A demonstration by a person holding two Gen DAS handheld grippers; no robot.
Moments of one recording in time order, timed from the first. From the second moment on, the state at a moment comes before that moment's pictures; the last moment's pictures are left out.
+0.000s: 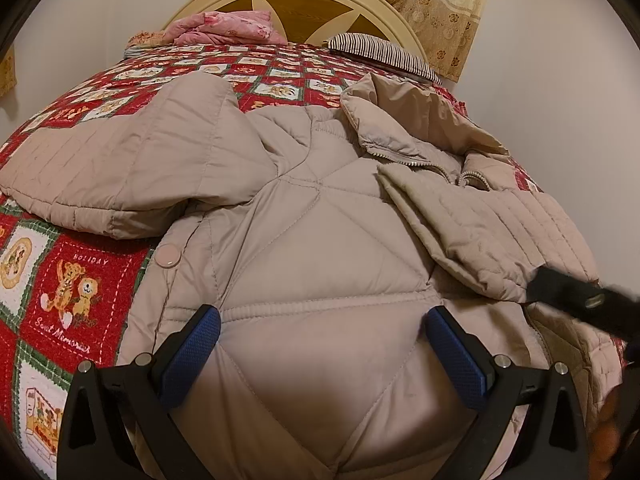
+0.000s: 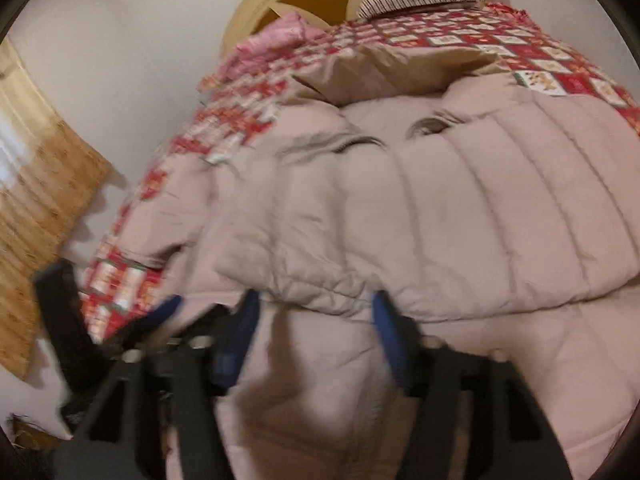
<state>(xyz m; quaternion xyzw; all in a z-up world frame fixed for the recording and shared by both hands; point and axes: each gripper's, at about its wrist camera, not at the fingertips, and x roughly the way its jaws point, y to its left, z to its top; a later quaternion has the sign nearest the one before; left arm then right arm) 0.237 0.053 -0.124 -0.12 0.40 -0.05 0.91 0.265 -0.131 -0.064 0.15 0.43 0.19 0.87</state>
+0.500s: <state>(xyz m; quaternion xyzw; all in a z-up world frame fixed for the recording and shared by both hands) 0.238 0.052 -0.125 -0.11 0.40 -0.05 0.91 0.287 -0.220 -0.100 0.13 0.44 -0.01 0.89</state>
